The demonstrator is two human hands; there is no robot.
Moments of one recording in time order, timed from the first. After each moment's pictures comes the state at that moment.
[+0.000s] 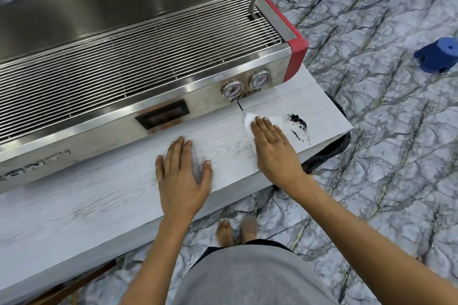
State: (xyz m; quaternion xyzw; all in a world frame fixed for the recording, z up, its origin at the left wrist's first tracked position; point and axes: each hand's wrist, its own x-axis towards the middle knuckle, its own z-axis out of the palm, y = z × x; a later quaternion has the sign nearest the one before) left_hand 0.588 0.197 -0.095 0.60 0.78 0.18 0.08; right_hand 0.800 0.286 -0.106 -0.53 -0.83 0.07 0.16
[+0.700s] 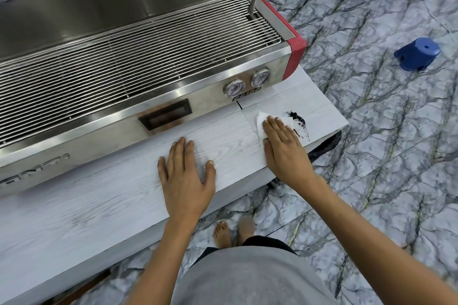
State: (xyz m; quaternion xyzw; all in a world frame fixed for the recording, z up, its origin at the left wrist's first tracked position) left_hand 0.586 0.197 -0.096 0.61 0.77 0.18 0.09; right_hand 0.815 0.275 -0.101 -0.58 -0.80 0.08 0.15
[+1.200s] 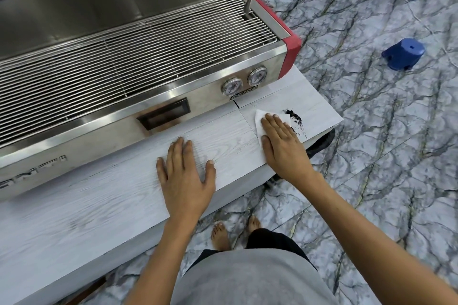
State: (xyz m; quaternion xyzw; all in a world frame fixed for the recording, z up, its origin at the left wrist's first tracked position) left_hand 0.585 0.197 -0.095 0.61 0.76 0.18 0.10; right_hand 0.815 0.275 -0.099 -0.58 -0.79 0.08 0.16
